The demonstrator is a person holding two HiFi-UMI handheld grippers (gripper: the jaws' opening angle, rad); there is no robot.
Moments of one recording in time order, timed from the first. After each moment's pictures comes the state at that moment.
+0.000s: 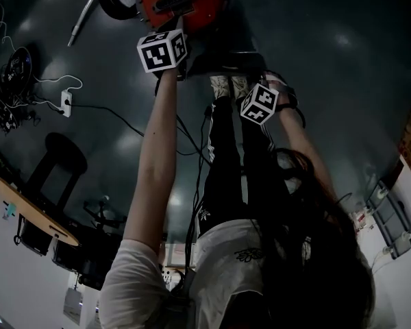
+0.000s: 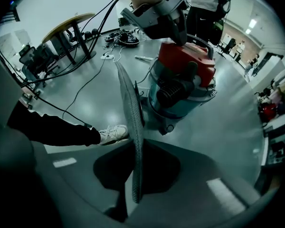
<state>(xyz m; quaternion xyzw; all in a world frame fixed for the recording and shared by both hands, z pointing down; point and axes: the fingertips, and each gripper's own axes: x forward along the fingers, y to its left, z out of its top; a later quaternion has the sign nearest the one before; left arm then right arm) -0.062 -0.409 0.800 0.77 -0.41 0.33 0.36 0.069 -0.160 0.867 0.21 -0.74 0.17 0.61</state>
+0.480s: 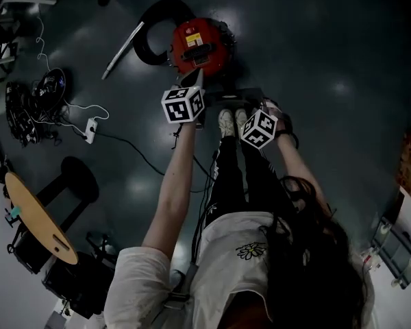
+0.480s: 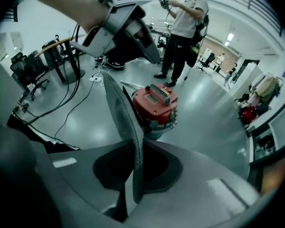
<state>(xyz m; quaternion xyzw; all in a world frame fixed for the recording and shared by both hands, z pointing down) -0.047 -0.372 0.632 0.81 -0.41 0.23 0.34 0.061 -0.225 0.705 0.31 -0.77 0.13 0.54</state>
